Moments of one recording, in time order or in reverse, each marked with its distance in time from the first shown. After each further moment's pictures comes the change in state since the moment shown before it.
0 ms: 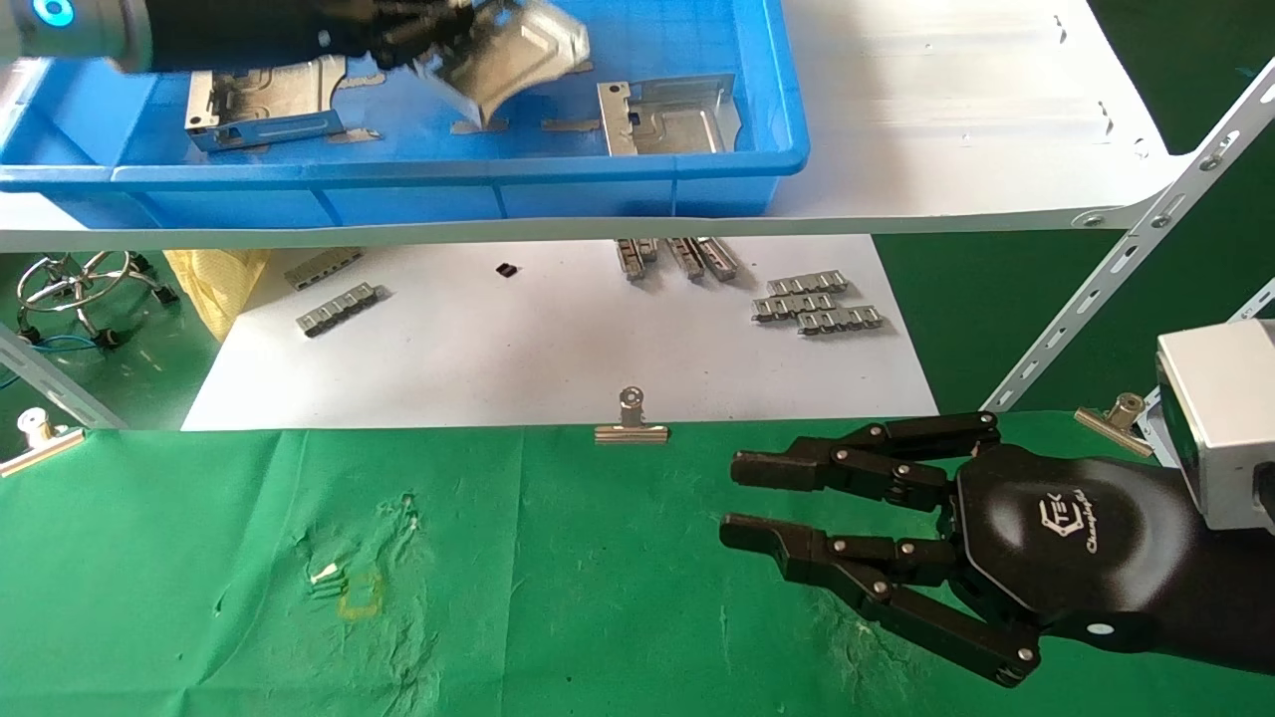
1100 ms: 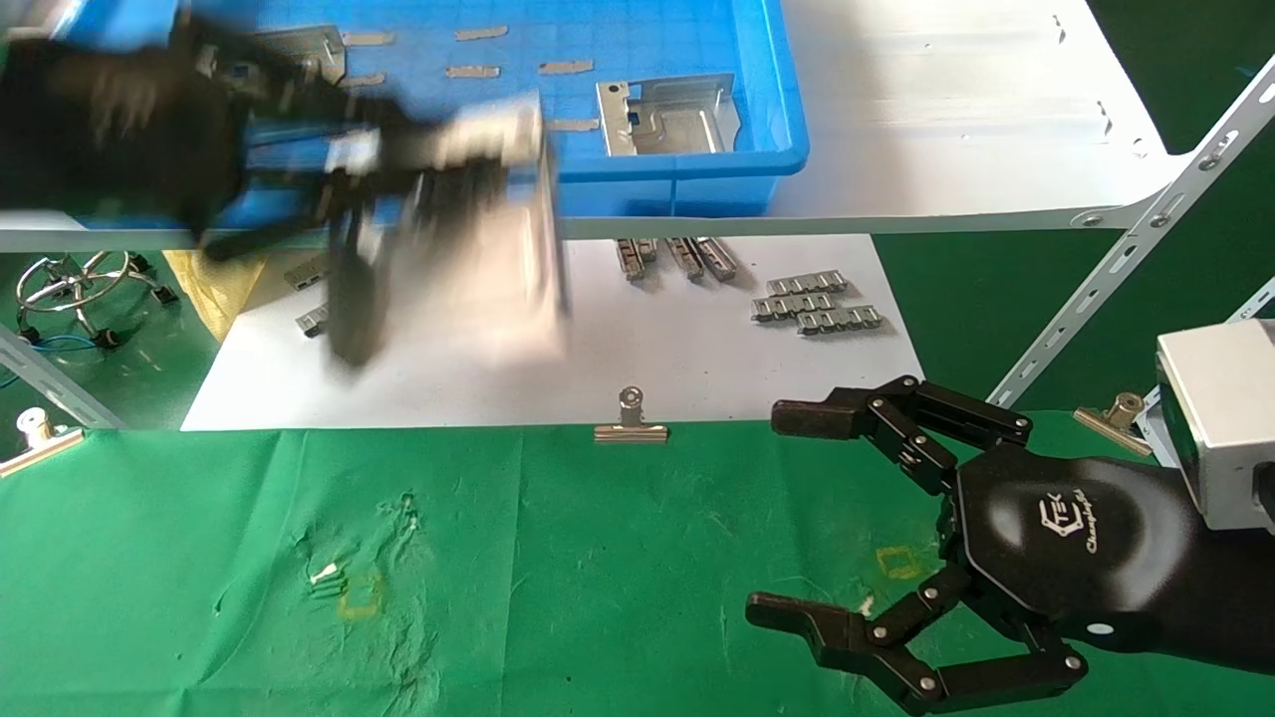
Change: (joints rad) left arm 0.204 -0.436 0.134 -0.601 -0.420 0.536 0.211; right arm 0.000 0.000 0.000 0.000 0.000 0.000 0.000
